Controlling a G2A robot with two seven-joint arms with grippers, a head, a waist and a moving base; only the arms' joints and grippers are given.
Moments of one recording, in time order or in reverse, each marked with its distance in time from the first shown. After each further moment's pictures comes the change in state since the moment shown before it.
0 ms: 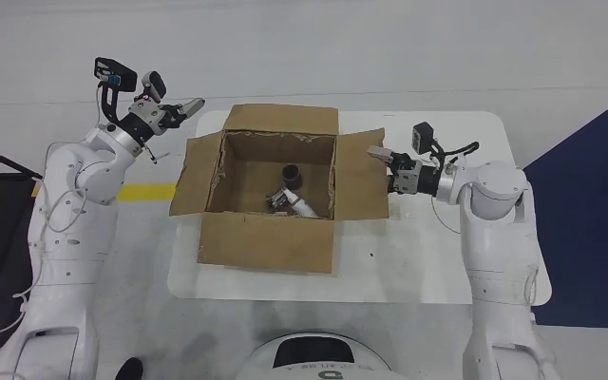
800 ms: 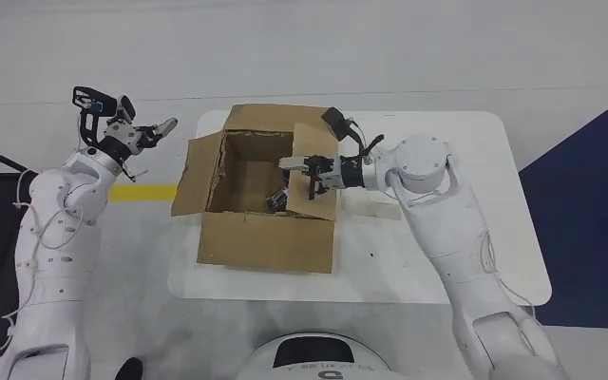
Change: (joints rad) left arm 0.135 0.031 -0.133 0.068 0.191 0.033 0.102; right arm 0.209 -0.018 -0.508 -0.035 -0.014 0.039 -0.131
